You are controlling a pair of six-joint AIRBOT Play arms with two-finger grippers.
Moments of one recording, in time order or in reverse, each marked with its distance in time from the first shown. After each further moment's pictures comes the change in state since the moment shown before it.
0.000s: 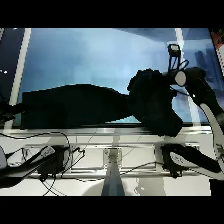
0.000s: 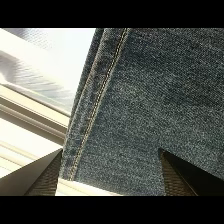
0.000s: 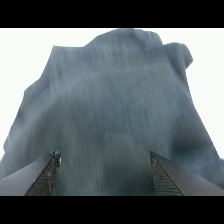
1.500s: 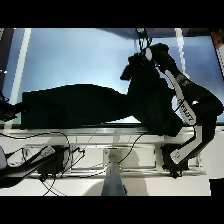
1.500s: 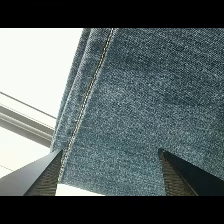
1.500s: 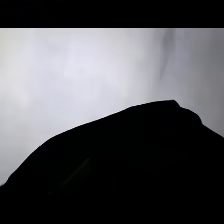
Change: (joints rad) left arm 0.000 0.000 0.000 -0.044 0.000 0.000; right arm 0.119 -0.560 0.598 -0.040 -0.058 -0.177
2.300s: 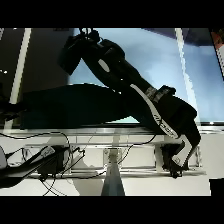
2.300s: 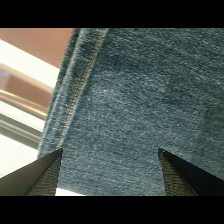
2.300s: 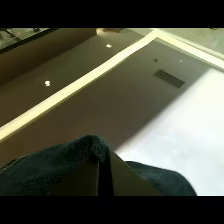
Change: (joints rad) left arm 0.000 0.000 0.000 -0.047 0.000 0.000; right arm 0.436 -0.091 0.288 0.006 -0.450 -0.001
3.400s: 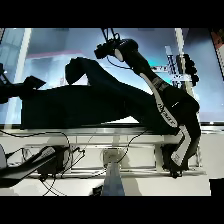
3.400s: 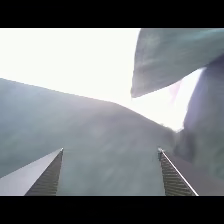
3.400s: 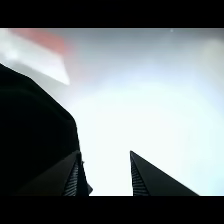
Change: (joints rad) left arm -0.143 -0.013 0.055 -0.801 0.069 0.189; right arm -0.213 -0.032 0.005 -0.001 0.392 0.001
